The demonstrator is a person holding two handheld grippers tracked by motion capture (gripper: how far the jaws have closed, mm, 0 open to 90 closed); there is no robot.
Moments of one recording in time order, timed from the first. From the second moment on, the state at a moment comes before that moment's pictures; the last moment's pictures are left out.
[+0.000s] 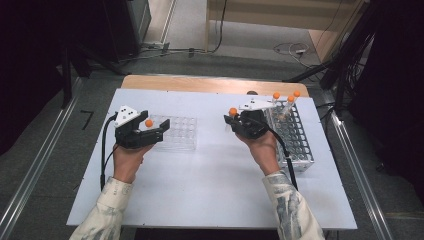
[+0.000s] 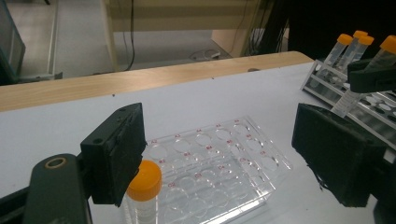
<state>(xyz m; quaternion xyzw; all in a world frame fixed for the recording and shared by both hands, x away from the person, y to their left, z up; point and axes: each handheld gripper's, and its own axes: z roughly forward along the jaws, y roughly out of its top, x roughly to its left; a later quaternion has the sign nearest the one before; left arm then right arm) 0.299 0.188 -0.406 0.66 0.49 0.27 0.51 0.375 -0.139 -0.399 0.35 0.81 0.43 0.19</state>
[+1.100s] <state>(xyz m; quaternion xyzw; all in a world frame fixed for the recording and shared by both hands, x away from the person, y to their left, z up) 0.284 0.158 -0.391 0.70 0.40 0.18 0.56 0.336 -0.066 -0.399 0.24 0.85 0.45 0.14</state>
